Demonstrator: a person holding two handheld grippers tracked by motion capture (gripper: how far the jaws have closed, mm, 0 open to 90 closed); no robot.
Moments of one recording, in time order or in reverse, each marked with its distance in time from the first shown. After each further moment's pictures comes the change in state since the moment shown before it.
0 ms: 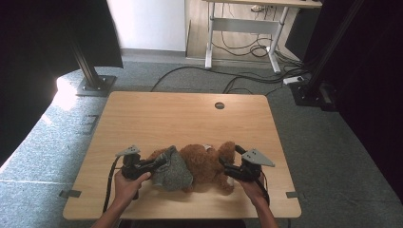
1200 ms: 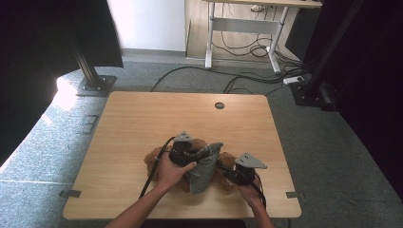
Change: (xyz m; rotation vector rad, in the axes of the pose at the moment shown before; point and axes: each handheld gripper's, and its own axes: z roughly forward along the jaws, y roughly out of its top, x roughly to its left) left arm -0.084 0.058 0.108 0.140 0.011 0.216; right arm 0.006 -0.023 0.013 0.056 0.077 -0.046
